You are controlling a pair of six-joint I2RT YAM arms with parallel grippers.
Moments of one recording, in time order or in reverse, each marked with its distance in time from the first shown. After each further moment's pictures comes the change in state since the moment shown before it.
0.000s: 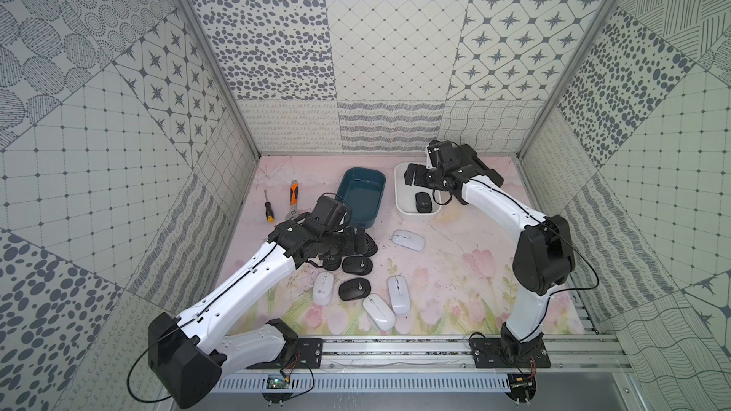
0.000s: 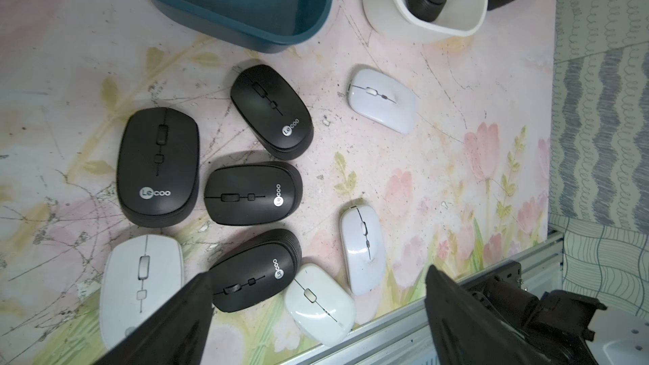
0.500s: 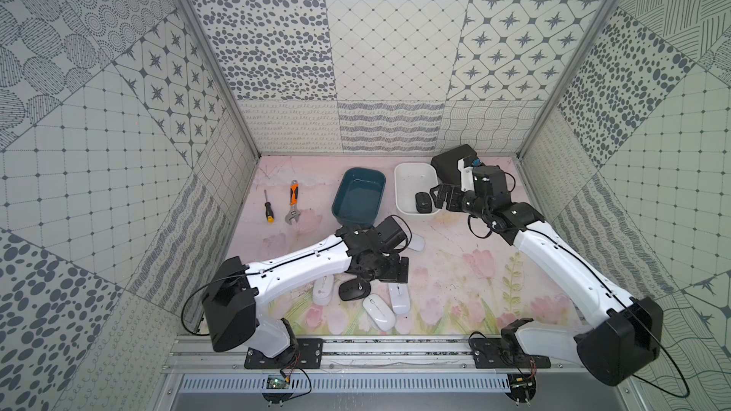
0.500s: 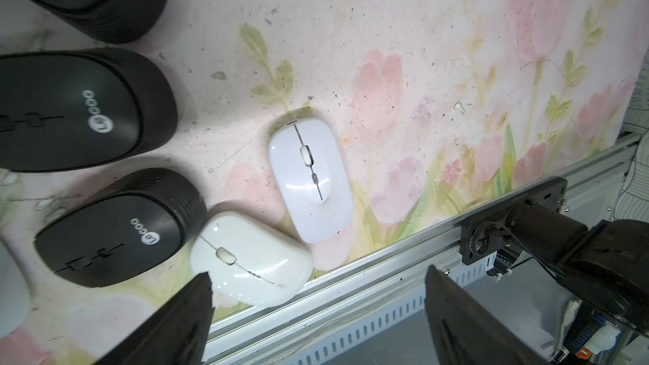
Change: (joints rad) left arm -0.361 0.386 0.143 -0.020 0.024 -0.189; right arm -0.064 -0.599 -0.445 -0.018 -0.028 -0.062
